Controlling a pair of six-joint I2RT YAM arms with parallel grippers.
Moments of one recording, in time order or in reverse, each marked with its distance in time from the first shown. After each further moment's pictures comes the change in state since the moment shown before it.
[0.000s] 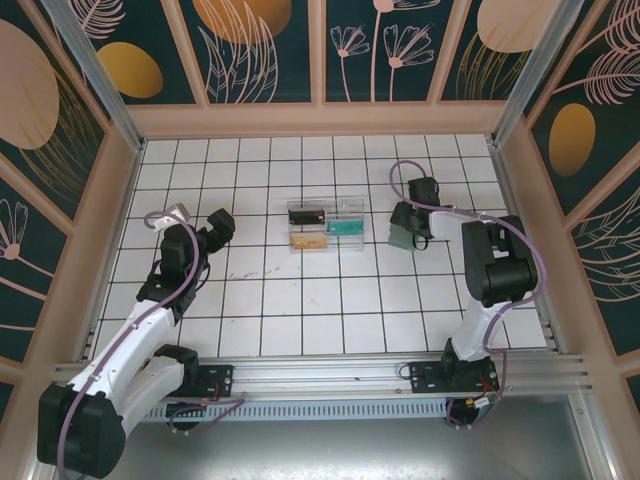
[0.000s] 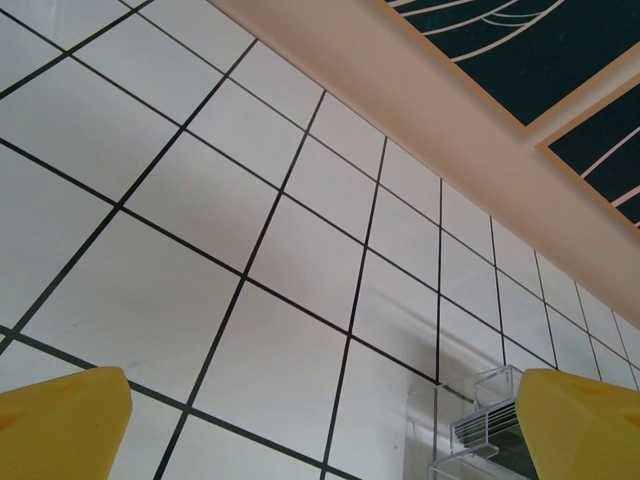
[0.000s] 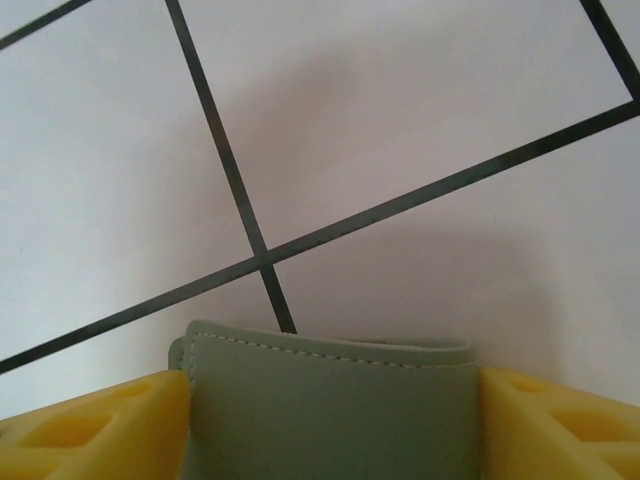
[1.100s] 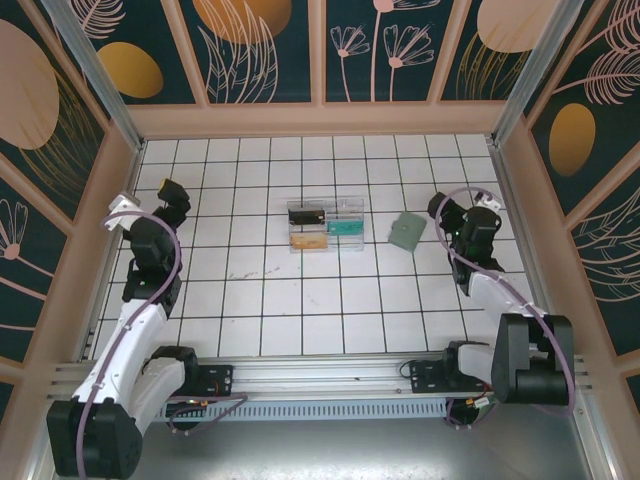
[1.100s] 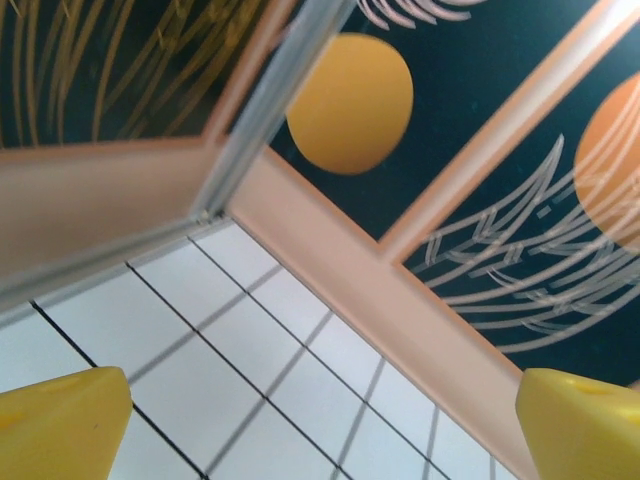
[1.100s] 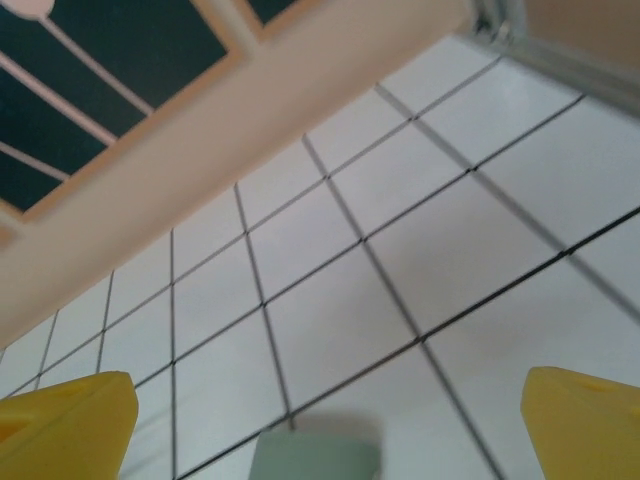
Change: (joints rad) left arm 0.180 -0.029 0.062 0.196 -0.231 0.059; right arm -0.228 -0.613 -0.503 0.520 -0.118 0.042
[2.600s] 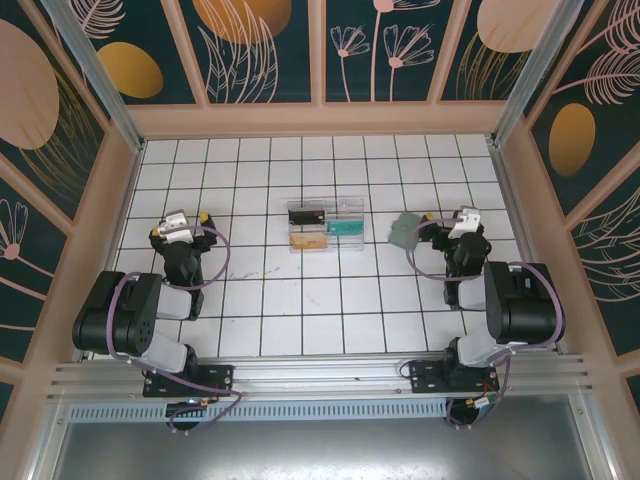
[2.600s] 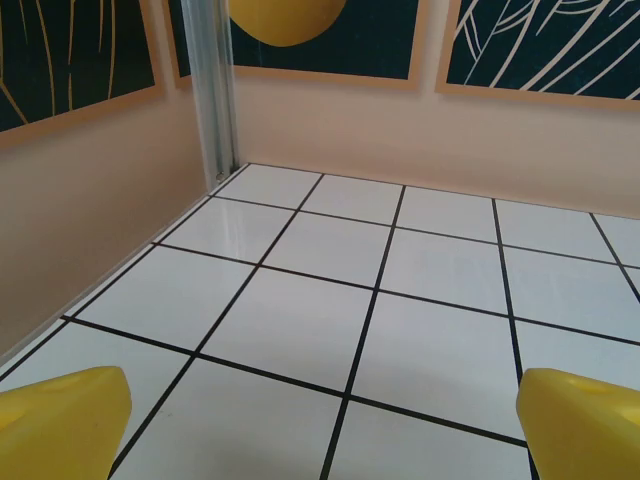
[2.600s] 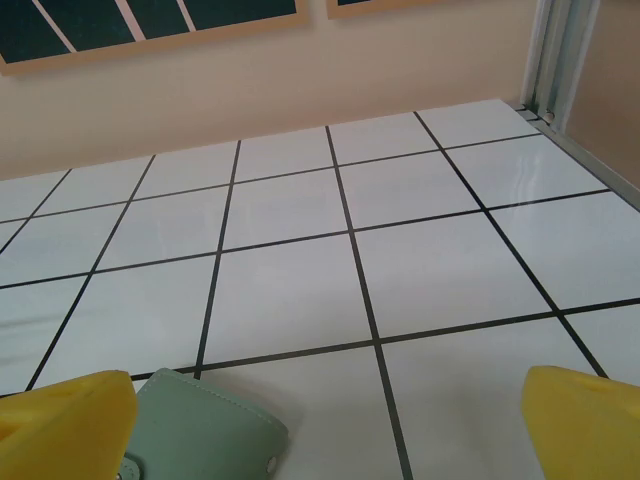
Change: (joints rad) left arm -0.002 0.665 -0.334 1.012 0.066 0.602; right arm -0.020 0.325 -0.240 0.723 -0.036 -0.443
